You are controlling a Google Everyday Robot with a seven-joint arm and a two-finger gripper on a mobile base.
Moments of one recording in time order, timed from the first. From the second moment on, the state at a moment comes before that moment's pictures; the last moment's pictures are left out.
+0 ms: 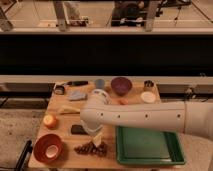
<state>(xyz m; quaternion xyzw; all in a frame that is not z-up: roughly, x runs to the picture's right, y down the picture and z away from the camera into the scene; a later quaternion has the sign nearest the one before) -0.077 0.208 0.714 -0.27 -0.18 -0.28 0.90</state>
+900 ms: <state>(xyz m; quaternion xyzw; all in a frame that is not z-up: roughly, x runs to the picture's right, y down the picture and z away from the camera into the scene) -0.115 0.179 0.767 -0.23 -0.17 -0.26 0.92</state>
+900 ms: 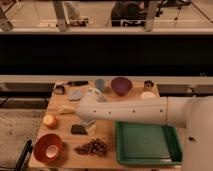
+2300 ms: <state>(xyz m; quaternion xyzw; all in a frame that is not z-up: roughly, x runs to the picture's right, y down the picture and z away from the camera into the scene) -0.119 0.209 0.810 -0.23 -0.15 -0.12 0.95</state>
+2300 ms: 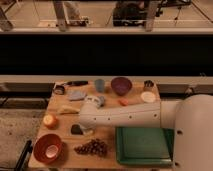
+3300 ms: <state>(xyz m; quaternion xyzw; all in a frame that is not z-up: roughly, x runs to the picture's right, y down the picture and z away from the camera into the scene) -0.115 0.221 0.842 -0.30 -0.13 -0.10 0.94</state>
